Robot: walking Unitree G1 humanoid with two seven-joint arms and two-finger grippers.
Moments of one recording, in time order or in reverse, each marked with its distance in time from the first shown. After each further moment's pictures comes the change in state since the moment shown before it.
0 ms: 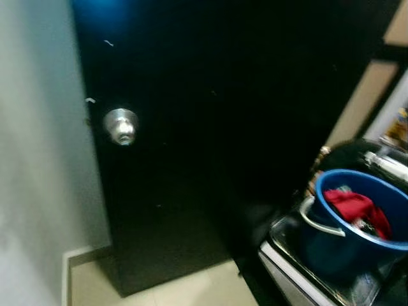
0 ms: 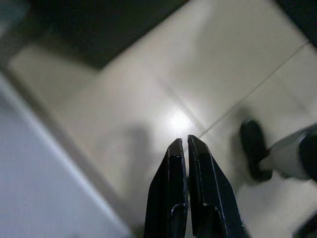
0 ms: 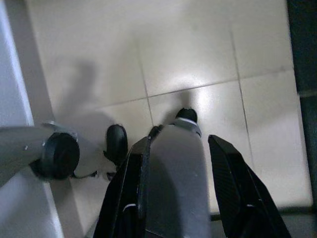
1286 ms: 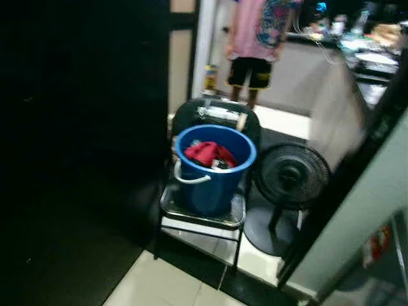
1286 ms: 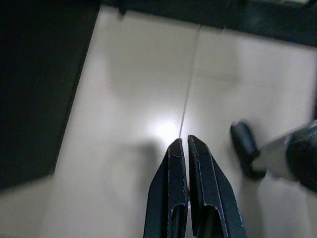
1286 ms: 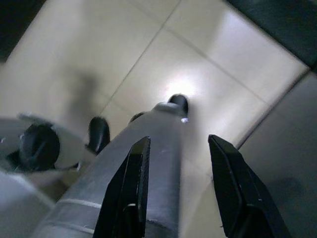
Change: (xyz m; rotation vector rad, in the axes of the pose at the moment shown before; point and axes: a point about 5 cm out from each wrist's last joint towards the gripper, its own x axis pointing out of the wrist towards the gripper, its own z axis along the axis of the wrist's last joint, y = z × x) left arm 0.002 -0.001 0.009 -0.015 -0.051 -0.006; right arm 0.001 0.001 0.006 0.011 -0.034 0.014
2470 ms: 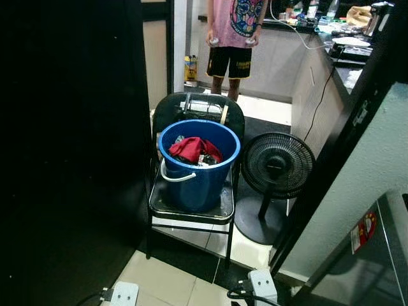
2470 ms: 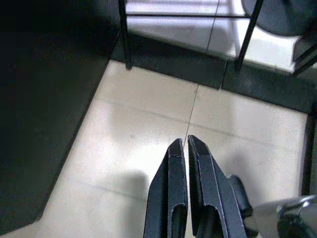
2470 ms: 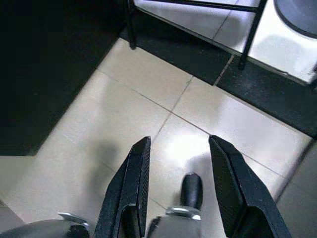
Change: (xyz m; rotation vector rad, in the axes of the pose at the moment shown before) left arm 0.004 0.011 0.040 -0.118 -0.191 0.047; right arm 0.011 0.012 0.080 0.062 -0.297 0.033
